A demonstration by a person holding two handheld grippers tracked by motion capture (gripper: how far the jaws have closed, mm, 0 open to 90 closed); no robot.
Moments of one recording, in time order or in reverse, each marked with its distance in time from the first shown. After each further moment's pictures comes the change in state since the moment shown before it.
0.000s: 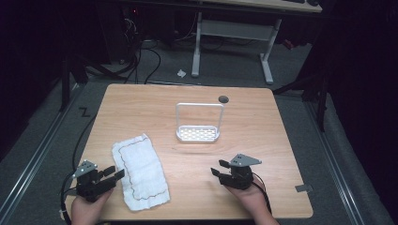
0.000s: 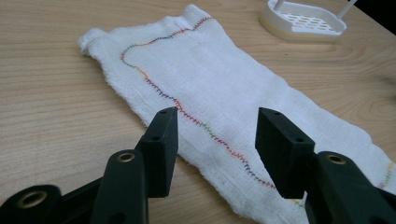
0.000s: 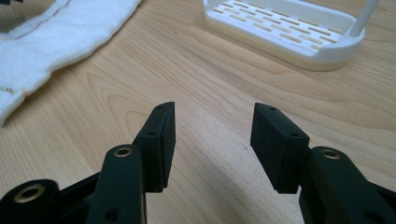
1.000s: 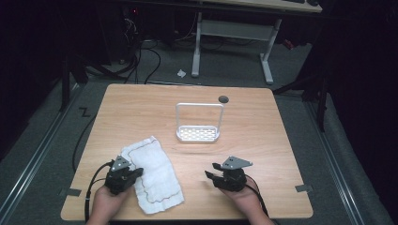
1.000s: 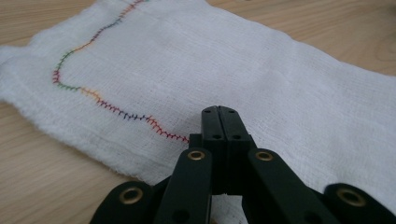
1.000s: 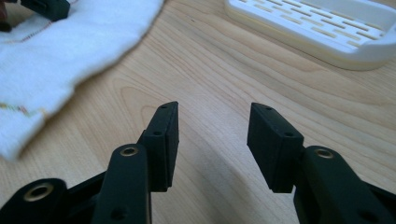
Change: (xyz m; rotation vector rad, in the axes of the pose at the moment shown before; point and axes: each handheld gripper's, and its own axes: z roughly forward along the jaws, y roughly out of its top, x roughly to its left) left arm -0.053 0.007 0.060 0.192 -0.038 0.240; right arm 0.016 -0.001 0.015 0.028 0.016 -0.038
